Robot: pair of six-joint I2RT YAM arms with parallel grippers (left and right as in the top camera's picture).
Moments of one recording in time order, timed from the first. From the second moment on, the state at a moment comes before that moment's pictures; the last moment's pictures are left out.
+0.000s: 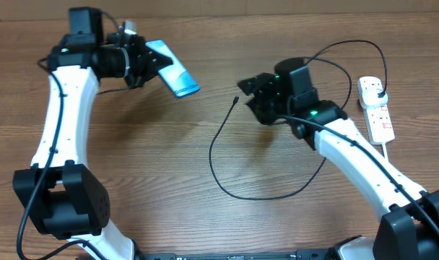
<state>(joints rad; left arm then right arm) 0.07 1.85 1.70 -0.89 0.89 -0.66 0.40 1.58 1.14 -0.32 -0.28 1.36</state>
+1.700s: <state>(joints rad) 0.10 1.85 1.70 -1.26 1.14 -0.12 0.35 1.85 1.69 -0.86 -0.27 0.71</state>
